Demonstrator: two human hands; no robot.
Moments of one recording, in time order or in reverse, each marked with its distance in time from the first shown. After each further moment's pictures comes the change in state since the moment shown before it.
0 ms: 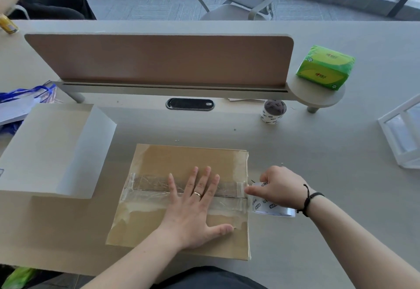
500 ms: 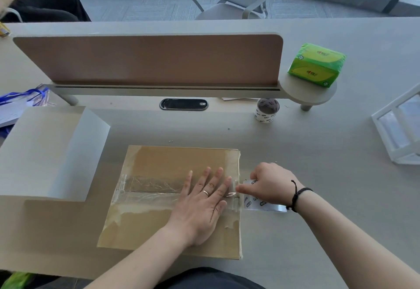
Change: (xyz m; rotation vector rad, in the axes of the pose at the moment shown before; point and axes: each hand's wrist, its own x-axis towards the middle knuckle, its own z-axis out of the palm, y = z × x) left_hand 0.023 0.019 0.013 -0.128 0.187 0.121; right_hand -0.001 -0.005 -0.006 -0.056 0.024 -0.056
